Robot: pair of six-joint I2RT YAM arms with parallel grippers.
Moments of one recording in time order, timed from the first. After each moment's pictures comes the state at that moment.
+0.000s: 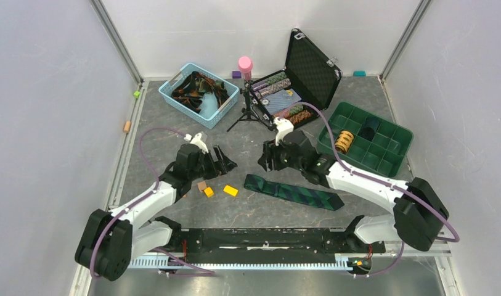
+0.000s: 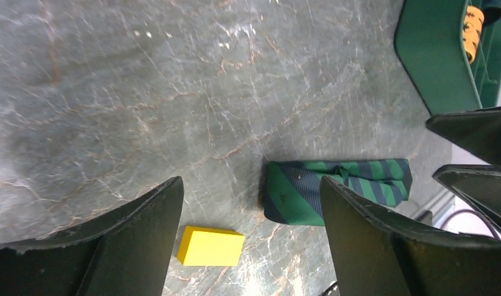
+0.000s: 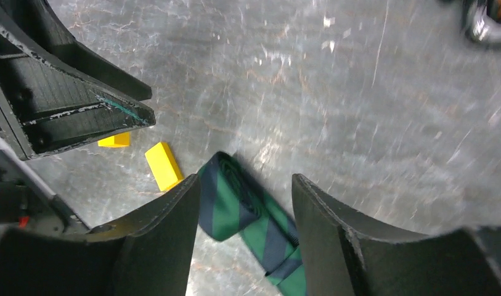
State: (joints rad) left arm -0.40 1.07 0.43 0.04 0.22 -0.69; right arm 0.83 1.35 0.84 -0.03 0.02 0.37
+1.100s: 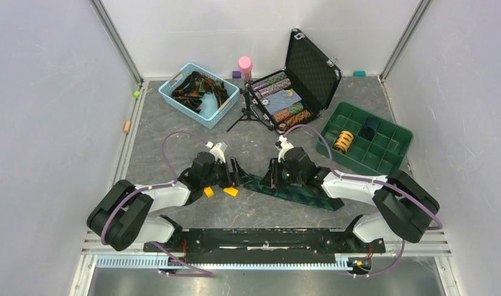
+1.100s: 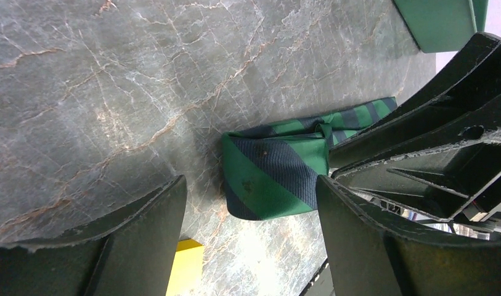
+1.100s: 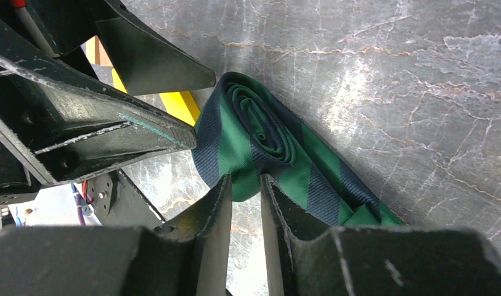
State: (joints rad) left arm -0.57 1.32 0.32 0.44 0.34 -0.74; right arm 0.80 1.41 0.57 0.21 -0.22 0.71
